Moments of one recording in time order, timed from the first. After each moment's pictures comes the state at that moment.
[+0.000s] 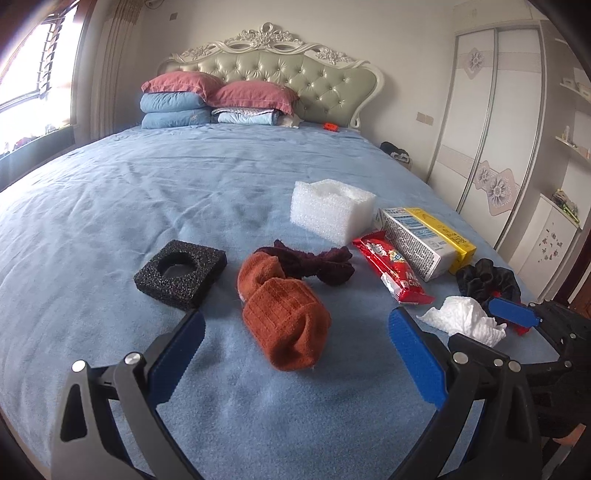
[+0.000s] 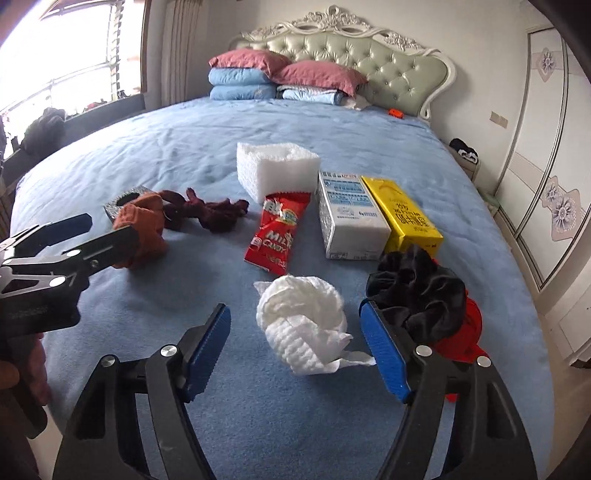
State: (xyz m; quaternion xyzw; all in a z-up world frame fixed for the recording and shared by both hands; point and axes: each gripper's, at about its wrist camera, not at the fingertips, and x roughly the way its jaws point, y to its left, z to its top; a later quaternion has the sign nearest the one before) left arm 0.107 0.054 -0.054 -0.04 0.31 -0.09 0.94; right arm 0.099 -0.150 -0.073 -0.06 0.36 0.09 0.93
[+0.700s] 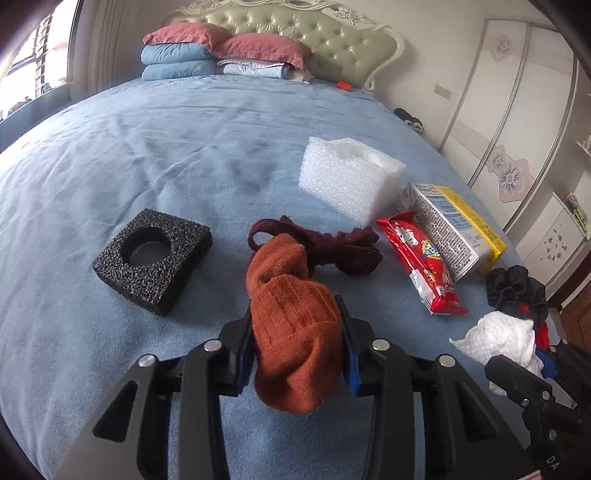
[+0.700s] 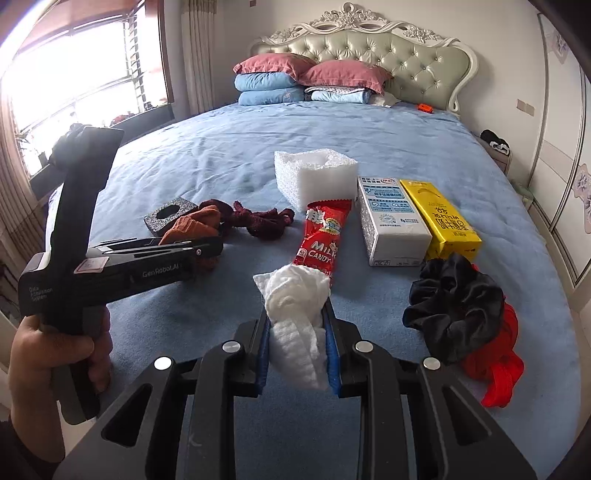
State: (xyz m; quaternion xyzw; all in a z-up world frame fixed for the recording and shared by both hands) left arm 0.159 0.055 -0.075 -0.06 0.40 -0.09 0.91; right arm 0.090 -0.147 -0.060 -0.01 0.35 0.17 0.92
